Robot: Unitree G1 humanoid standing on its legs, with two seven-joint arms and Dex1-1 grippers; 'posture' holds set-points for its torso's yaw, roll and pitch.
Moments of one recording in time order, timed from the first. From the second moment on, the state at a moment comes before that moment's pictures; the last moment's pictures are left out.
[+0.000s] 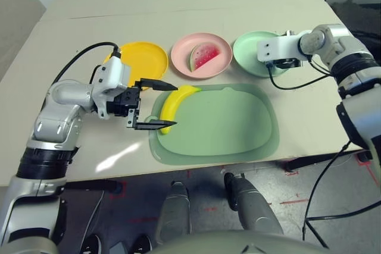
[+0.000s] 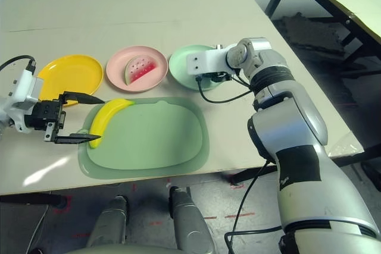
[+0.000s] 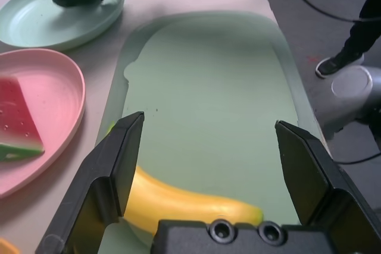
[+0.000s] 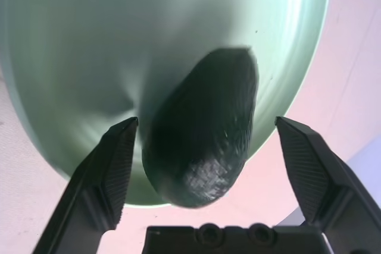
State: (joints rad) left arm -0.46 0.85 0.03 0.04 -0.44 0.05 -1.48; right arm -1.40 -0.55 0.58 1.33 -0.65 -0.38 0.77
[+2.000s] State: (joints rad) left arm -1.33 0.63 -0.73 1.17 0.29 -1.60 -1.26; right arm -0.22 -0.44 0.12 -0.10 0.38 -0.01 1.19
